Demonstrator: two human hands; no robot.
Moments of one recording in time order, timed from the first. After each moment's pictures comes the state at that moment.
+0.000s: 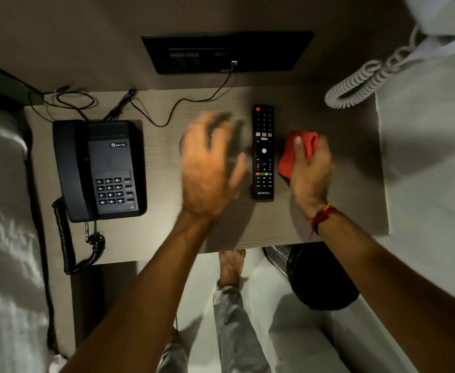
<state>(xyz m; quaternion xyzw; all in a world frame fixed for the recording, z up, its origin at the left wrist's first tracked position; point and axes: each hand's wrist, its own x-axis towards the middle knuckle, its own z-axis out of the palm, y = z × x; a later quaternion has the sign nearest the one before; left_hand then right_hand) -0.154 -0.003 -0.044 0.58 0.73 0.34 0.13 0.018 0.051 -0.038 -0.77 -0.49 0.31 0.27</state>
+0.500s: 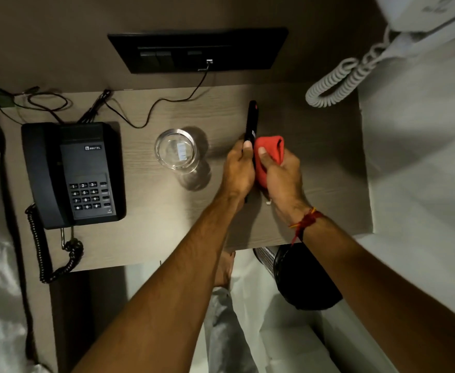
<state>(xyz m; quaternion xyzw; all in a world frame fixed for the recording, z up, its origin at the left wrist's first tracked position) -0.067 0.046 -0.064 0.21 0.70 0.38 0.57 0.014 0.052 -0.044 -0.74 -0.39 0.48 0.26</state>
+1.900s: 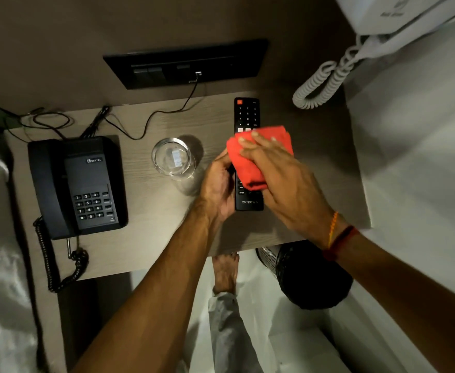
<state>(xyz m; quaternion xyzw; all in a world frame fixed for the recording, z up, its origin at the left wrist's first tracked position) -0.086 0.028 -0.026 -0.09 0.38 0.48 0.78 0.051 0.035 0.036 -0.44 -0.86 0.26 0.04</state>
